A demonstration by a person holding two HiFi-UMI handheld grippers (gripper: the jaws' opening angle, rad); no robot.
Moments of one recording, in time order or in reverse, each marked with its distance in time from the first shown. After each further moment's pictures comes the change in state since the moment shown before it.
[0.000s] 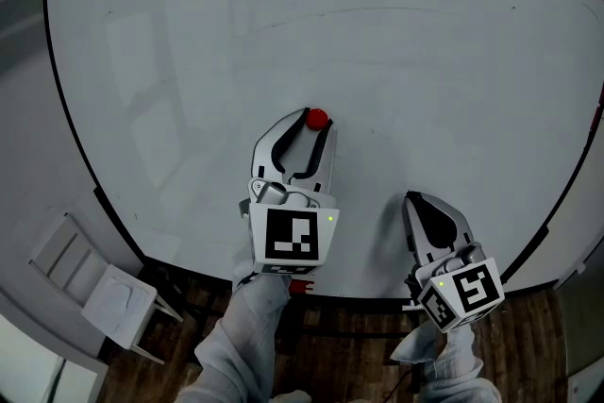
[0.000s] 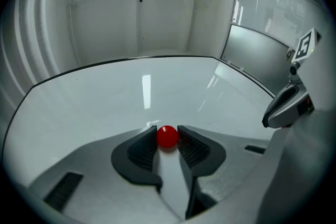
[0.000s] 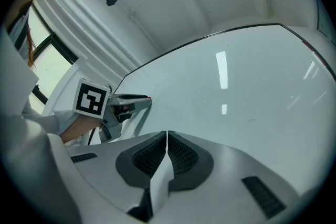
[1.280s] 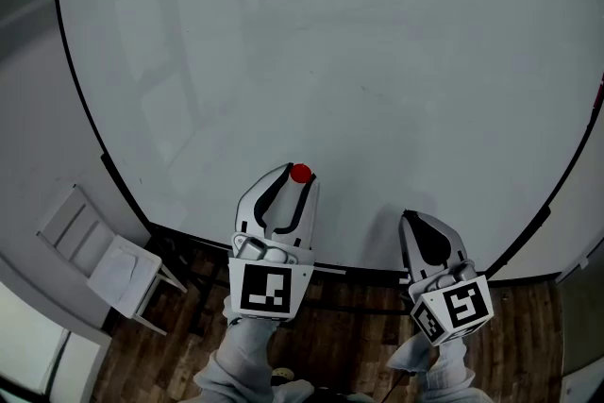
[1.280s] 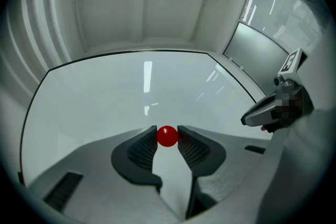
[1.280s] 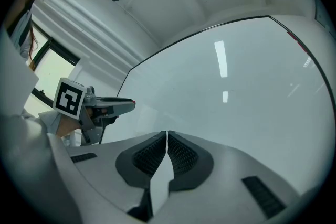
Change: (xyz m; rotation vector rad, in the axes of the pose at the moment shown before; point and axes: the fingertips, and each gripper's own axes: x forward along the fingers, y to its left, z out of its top) left arm -0.117 -0.057 -0.042 -0.129 0.194 -0.004; right arm -0.071 0.024 -0.049 0.061 0.101 0.031
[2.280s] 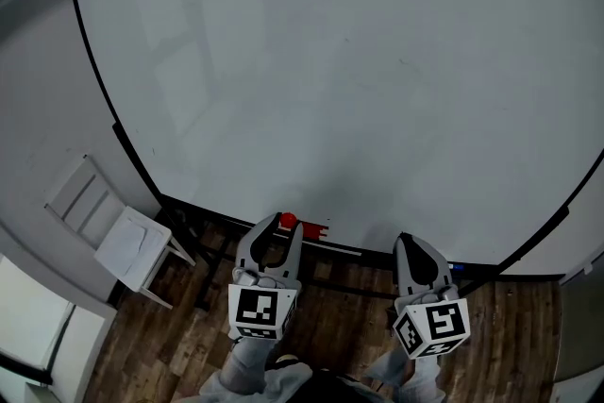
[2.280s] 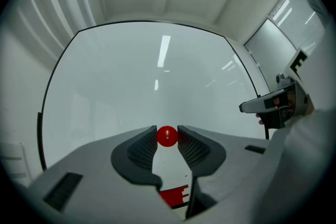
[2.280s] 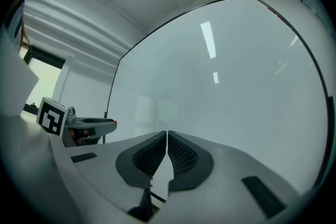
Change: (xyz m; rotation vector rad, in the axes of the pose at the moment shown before) left arm -0.083 0.005 -0.132 -0.173 0.216 0.069; right arm -0.010 0.043 -0.082 0.172 0.145 -0.069
